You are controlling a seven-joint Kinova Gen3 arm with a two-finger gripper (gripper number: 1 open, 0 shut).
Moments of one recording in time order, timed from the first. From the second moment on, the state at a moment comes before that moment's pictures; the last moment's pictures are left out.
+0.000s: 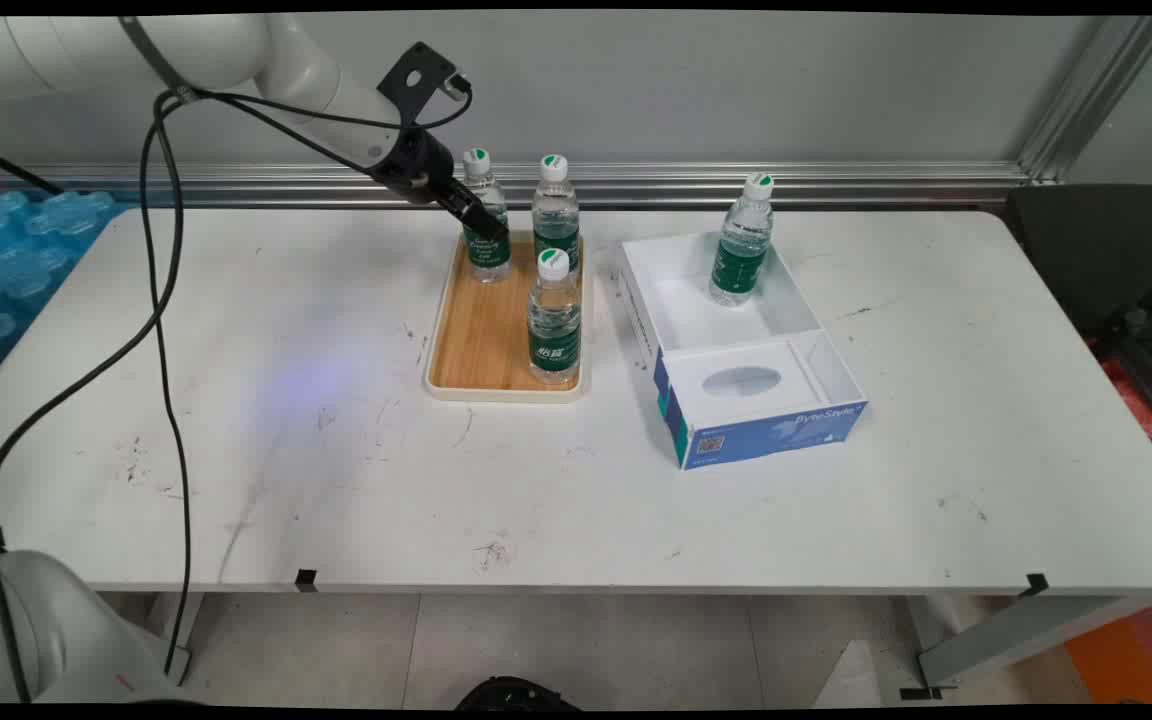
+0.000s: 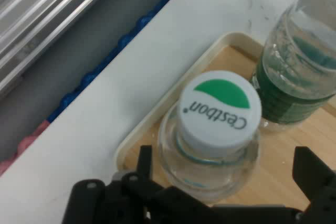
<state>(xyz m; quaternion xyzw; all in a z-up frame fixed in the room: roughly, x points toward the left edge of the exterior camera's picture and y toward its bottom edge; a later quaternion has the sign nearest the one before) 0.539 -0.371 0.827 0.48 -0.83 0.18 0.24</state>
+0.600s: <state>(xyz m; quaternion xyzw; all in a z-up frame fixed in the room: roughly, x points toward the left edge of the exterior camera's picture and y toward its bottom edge) 0.553 -0.353 0.869 0.46 -0.83 0.19 0.24</state>
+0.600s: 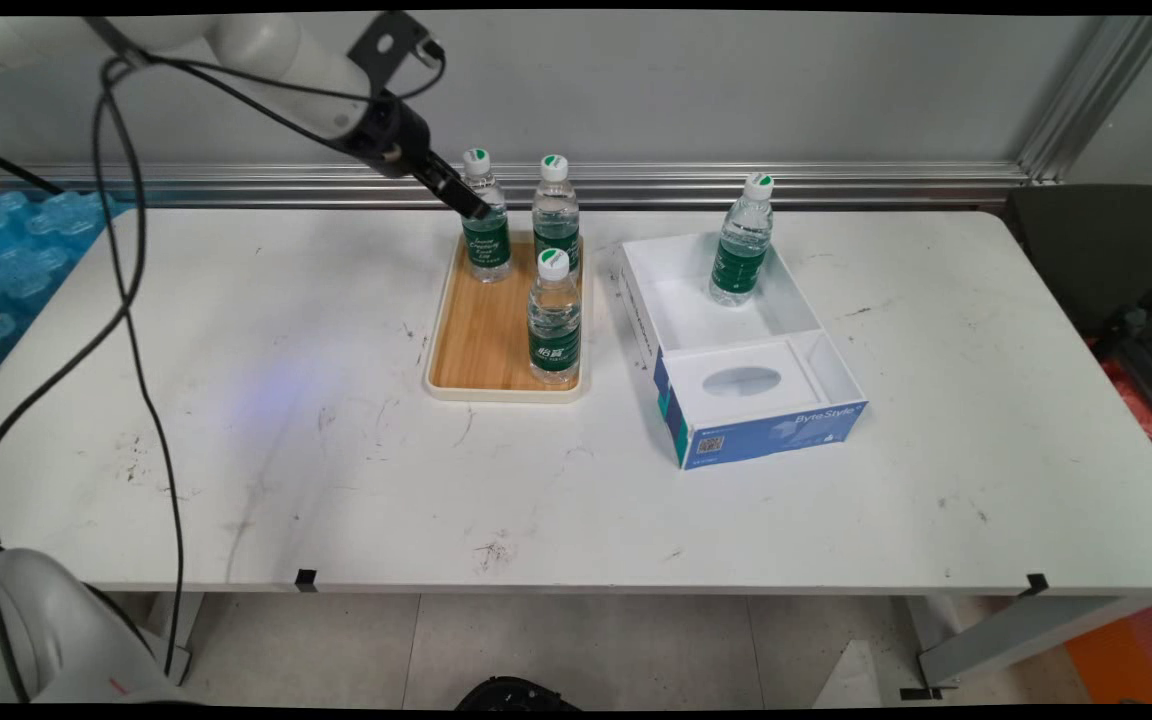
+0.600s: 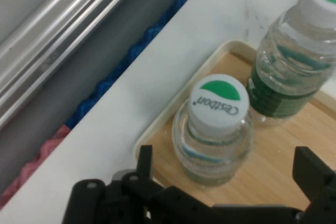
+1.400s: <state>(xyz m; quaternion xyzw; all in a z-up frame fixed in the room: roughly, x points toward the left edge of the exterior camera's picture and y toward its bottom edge) 0.537 -0.301 1.004 0.41 -0.85 0.18 0.27</state>
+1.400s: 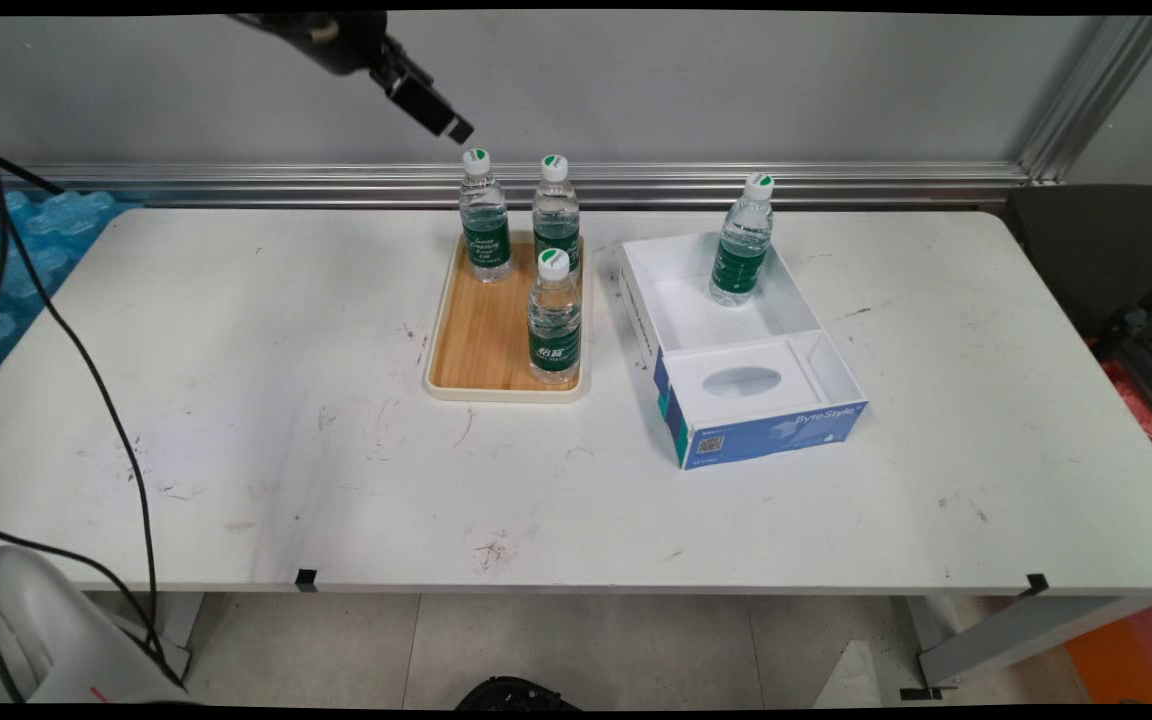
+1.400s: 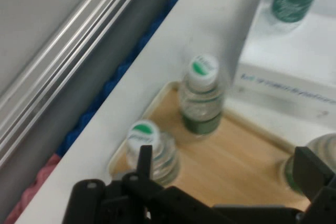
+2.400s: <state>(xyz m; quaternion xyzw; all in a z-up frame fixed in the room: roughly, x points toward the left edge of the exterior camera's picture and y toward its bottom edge) 0.405 -0.333 1.026 0.45 -0.83 0.13 0.29</state>
